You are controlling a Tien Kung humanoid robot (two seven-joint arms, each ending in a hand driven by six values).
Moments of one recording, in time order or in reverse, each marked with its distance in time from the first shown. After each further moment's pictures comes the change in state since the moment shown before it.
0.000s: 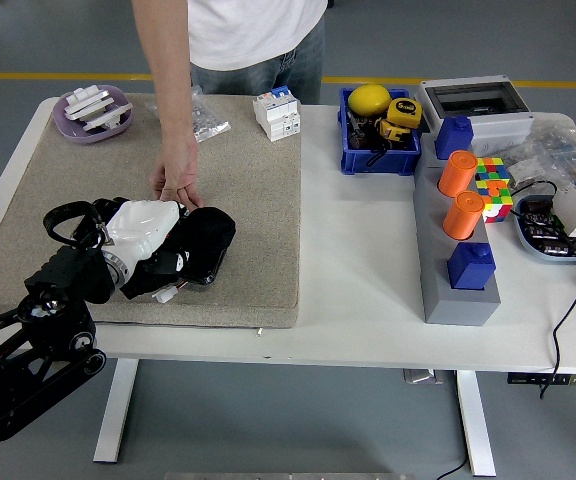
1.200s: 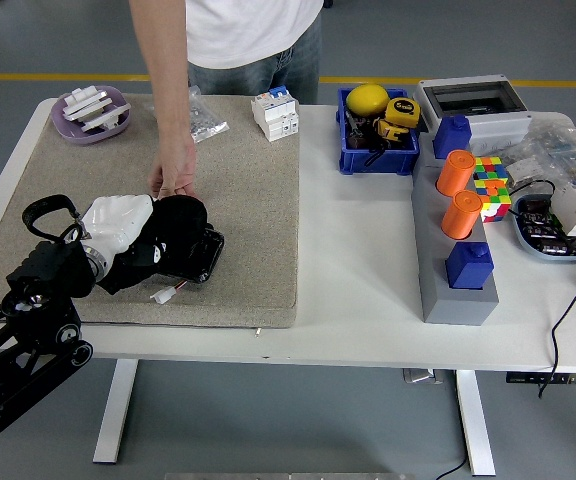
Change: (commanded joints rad) left arm 0.035 0.027 -0.098 0.055 0.025 -0.025 0.044; right arm -0.002 0.001 -0.008 0.001 -0.027 -0.001 -0.003
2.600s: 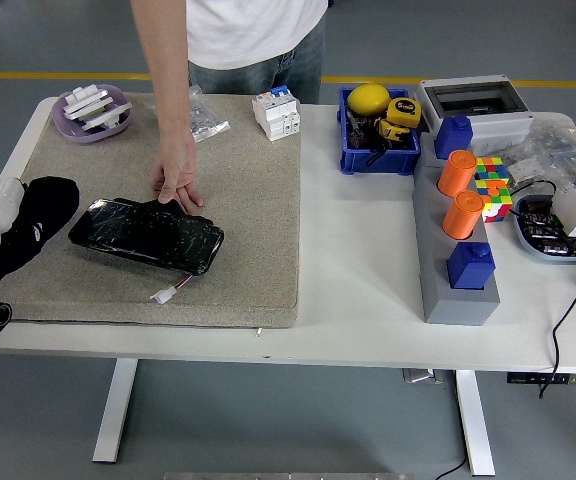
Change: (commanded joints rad) left arm 0.015 0.080 -0.221 0.240 0.022 0.029 -0.023; right arm 0.003 -0.001 0.024 0.007 -0.032 -0.001 -0.004
